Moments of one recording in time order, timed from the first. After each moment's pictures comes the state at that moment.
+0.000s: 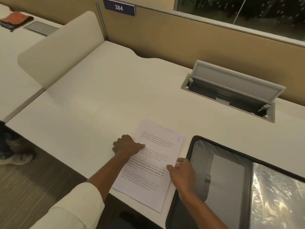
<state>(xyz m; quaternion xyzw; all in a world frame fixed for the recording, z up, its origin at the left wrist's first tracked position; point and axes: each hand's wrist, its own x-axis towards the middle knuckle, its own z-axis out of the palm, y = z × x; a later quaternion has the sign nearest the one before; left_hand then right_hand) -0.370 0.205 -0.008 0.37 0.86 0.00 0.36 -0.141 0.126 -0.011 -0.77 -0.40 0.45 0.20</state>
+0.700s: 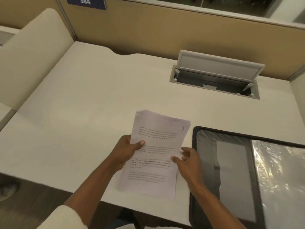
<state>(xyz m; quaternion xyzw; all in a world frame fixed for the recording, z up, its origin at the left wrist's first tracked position) -0.415 0.206 0.050 0.39 0.59 0.23 0.66 -0.171 0.134 -0.007 -0.77 -0.32 0.44 0.32</state>
